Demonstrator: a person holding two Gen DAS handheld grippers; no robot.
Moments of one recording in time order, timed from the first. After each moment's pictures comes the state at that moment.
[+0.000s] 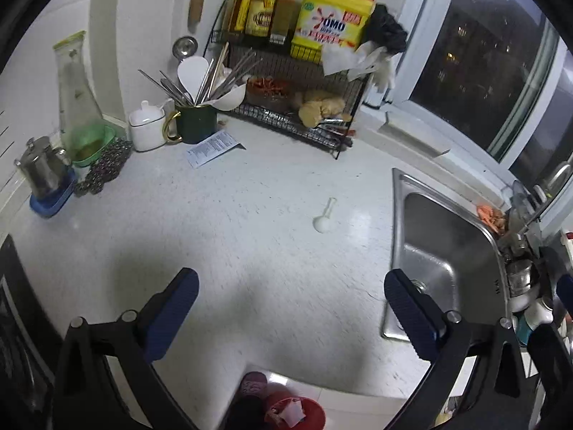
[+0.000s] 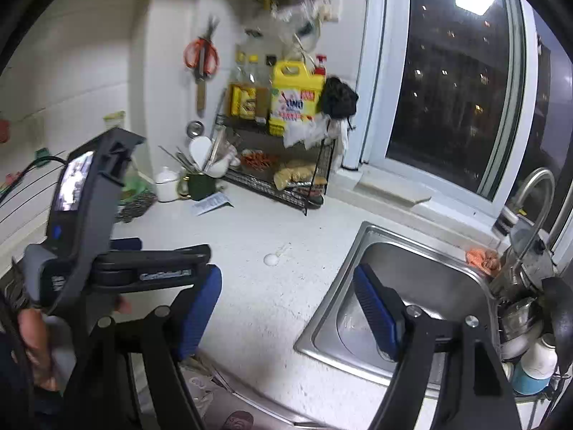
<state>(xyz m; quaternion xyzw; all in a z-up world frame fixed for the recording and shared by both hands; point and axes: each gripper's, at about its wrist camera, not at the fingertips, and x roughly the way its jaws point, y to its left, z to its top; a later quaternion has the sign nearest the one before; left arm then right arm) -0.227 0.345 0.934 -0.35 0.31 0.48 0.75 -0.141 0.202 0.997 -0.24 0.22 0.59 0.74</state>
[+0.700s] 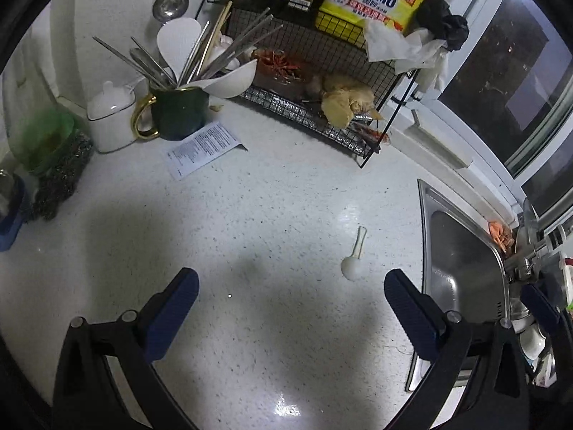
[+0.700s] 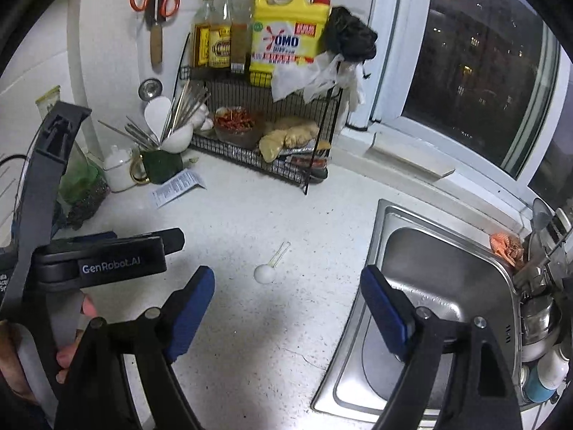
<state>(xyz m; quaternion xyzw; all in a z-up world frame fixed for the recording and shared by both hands) -0.232 0.470 0.879 -0.40 0.32 0.44 0.74 -0.130 0.330 0.922 -0.30 0.30 0.54 0.73</state>
